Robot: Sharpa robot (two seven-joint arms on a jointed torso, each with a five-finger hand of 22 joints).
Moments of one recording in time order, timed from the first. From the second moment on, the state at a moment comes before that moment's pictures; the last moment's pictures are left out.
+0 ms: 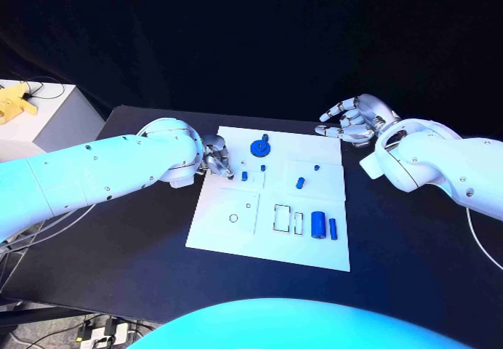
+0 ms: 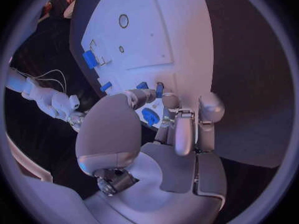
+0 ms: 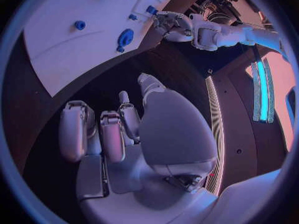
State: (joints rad) left arm 1.24 -0.72 -0.04 1.38 -1.21 0.13 -0.48; left_hand 1.16 -0.23 0.76 0.24 0.33 0.84 0.07 0.80 0.72 1.17 -0.01 1.14 0.73 1.46 -0.06 1.53 1.31 0.13 1.22 0.05 1.31 0.97; right arm 1.31 -0.81 -0.13 1.45 -0.83 -0.49 -0.06; right_hand 1.38 -0.17 0.13 0.29 0.38 0.80 0.16 0.39 0.20 1.34 0.08 1.37 1.31 1.47 0.00 1.54 1.31 0.04 1.47 0.10 1.31 1.31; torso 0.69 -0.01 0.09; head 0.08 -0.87
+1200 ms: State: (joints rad) left arm 1.29 -0.69 -0.04 1.34 -1.16 0.25 -0.48; left_hand 1.16 -0.24 0.76 0.24 0.33 0.85 0.07 0.80 0.72 1.17 -0.01 1.14 0.73 1.47 -0.06 1.53 1.31 0.13 1.22 0.04 1.32 0.98; right arm 1.31 -0.80 -0.13 1.45 -0.83 -0.49 -0.06; right_hand 1.38 -0.17 0.13 0.29 0.38 0.80 0.16 0.39 0.21 1.34 0.08 1.37 1.31 1.47 0.00 1.54 1.31 0.04 1.47 0.10 1.31 1.31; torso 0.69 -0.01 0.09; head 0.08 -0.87
